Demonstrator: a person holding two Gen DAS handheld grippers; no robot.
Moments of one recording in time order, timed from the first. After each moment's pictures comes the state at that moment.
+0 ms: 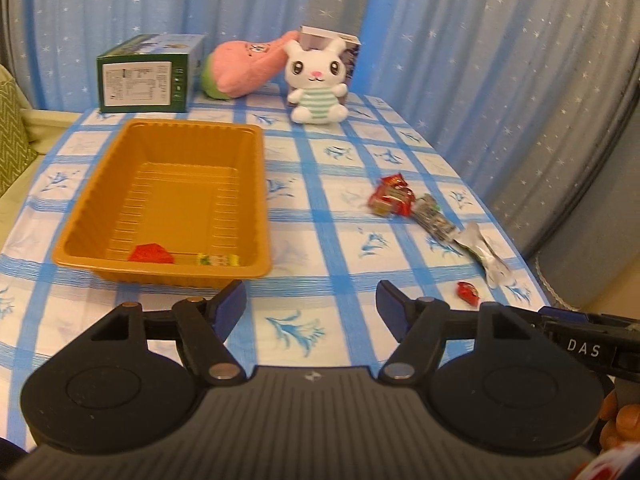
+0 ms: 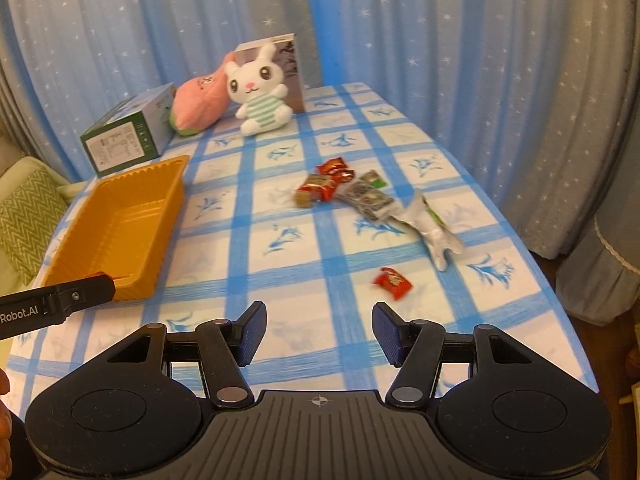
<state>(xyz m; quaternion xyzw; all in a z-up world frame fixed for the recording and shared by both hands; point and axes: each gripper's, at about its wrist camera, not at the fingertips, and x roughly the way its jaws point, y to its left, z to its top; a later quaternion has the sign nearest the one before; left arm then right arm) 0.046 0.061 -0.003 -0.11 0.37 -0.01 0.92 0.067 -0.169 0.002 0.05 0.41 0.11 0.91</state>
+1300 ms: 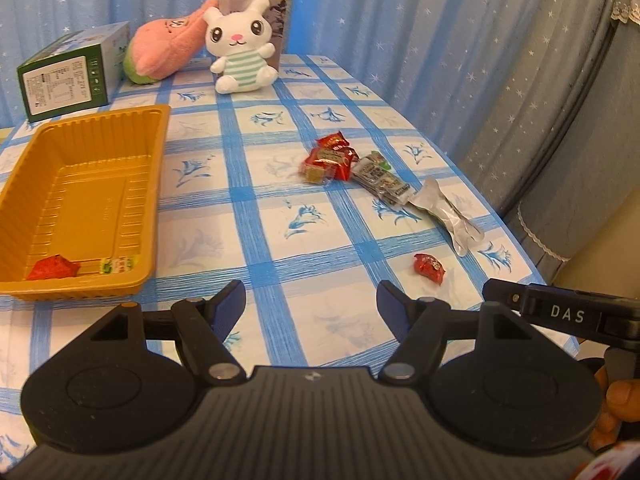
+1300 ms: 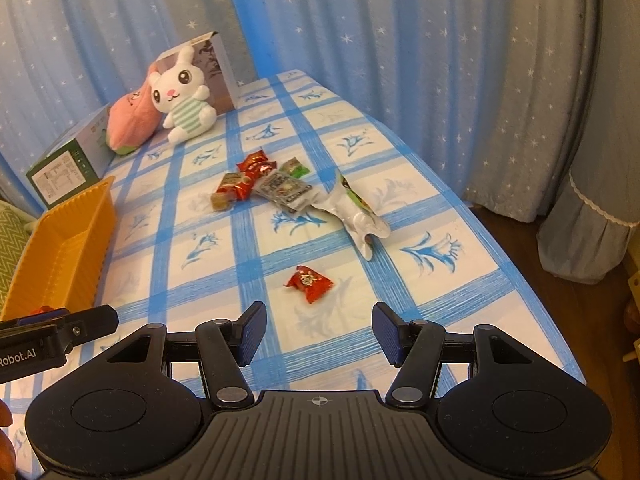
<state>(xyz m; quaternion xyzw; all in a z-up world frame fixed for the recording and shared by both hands) 0.097 -0.016 -0.034 -0.06 0.41 -0.06 0.91 0.102 -0.239 -0.034 0.10 0.42 0.05 0.90</state>
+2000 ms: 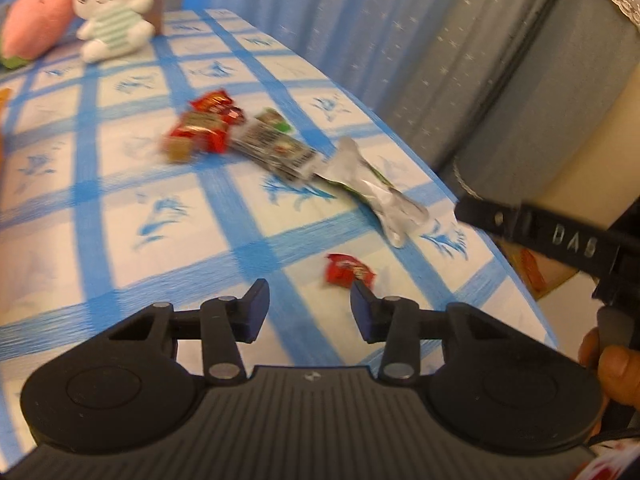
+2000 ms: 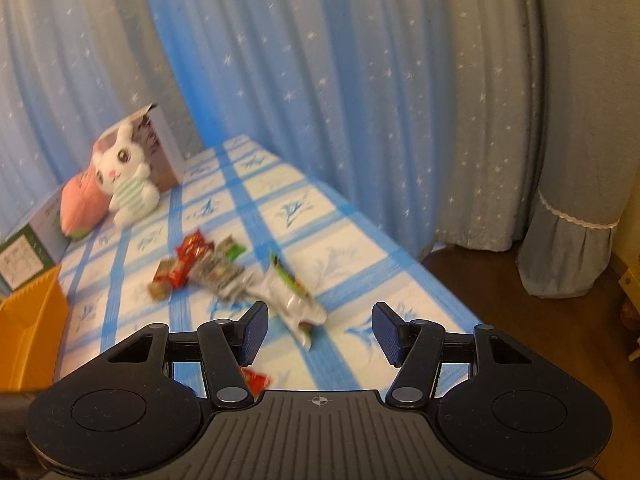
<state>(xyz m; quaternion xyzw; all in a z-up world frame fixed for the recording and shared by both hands) 0.177 -0.092 -0.098 -0.06 0.45 -0.19 0.87 0.139 -0.286 -0.051 0.15 0.33 -0.02 0.93</state>
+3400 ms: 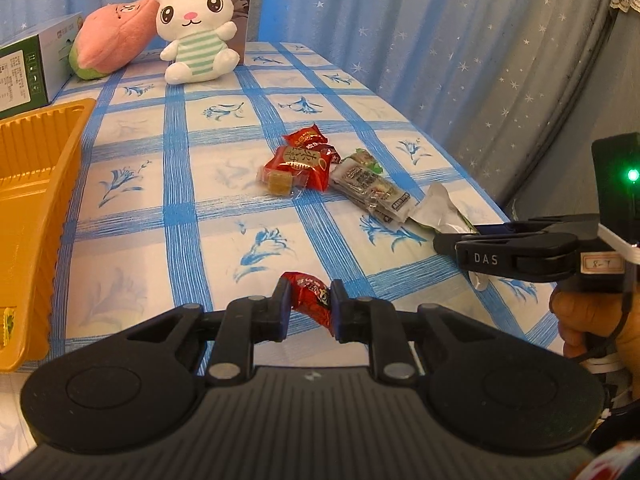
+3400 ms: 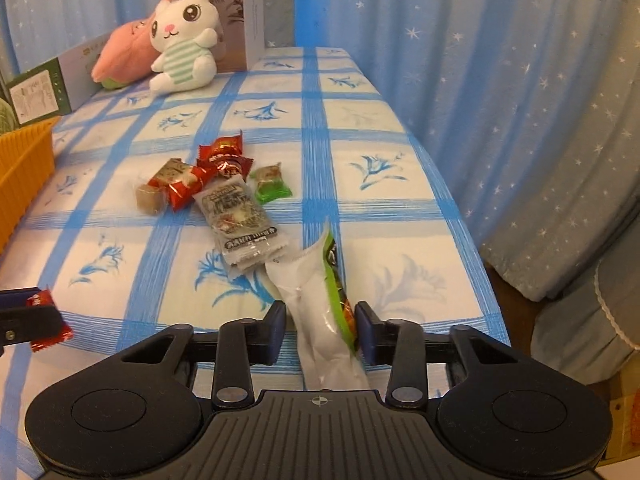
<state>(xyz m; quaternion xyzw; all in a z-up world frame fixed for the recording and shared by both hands) 0.177 -0.044 -0.092 -0.06 0.41 -0.09 0.91 0.249 -0.243 -0.112 -0.05 0.43 0.12 0.89</state>
